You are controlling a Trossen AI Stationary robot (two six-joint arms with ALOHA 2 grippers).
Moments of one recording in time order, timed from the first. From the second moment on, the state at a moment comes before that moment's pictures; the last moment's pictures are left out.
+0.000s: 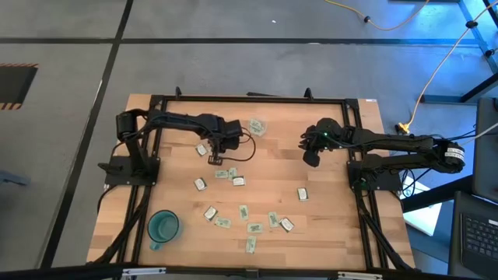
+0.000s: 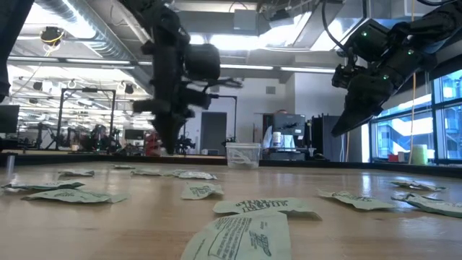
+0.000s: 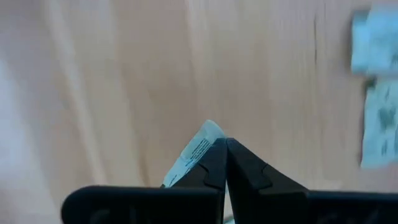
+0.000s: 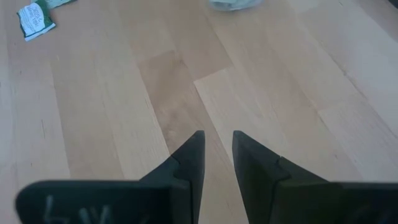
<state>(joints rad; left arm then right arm) 0.30 1.79 1.18 -0.79 -0.07 0.40 -0.41 1.02 0.44 -0.21 -0.05 0.05</state>
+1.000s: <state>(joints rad) 0.40 2.12 1.68 -0.59 0.02 0.56 -0.41 1.03 0.44 -0.21 -0.05 0.04</state>
